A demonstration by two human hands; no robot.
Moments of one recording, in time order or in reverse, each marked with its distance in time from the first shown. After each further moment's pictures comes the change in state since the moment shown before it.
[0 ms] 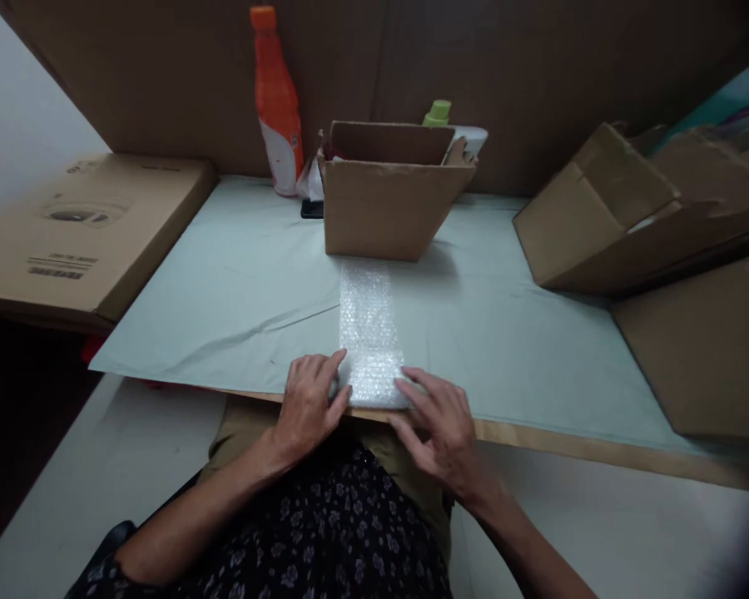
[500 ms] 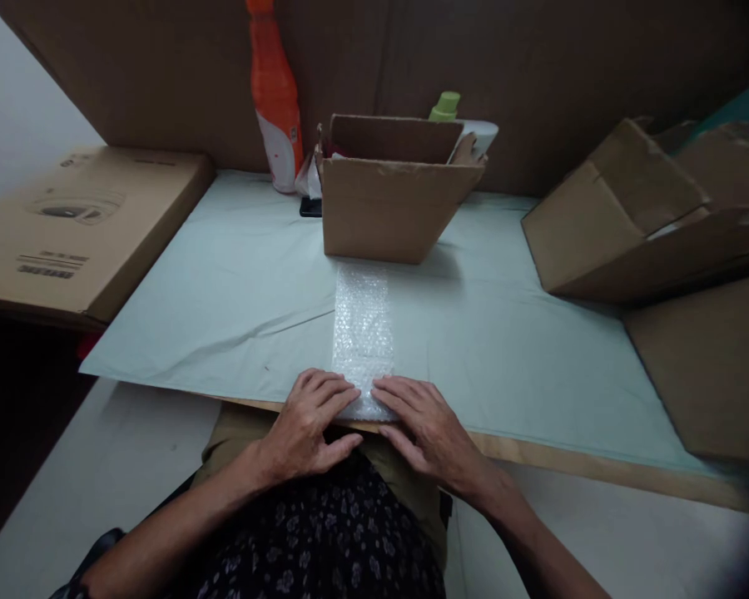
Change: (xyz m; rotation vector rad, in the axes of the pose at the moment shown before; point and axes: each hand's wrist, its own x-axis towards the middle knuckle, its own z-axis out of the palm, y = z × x) left_hand 0.002 0.000 -0.009 -0.193 -0.151 0.235; right_hand 0.021 0.018 -0.004 0.176 -0.314 -0.118
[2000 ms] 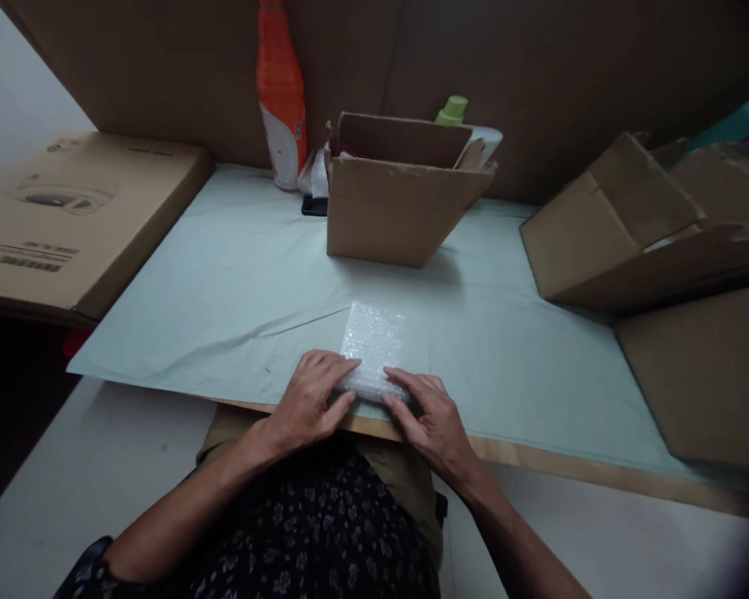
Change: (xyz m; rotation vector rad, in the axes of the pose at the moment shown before) left_hand 0.020 -0.021 -0.001 -0.058 0.071 -0.089; right_hand 0.016 -0.001 0.009 0.030 0.271 0.208
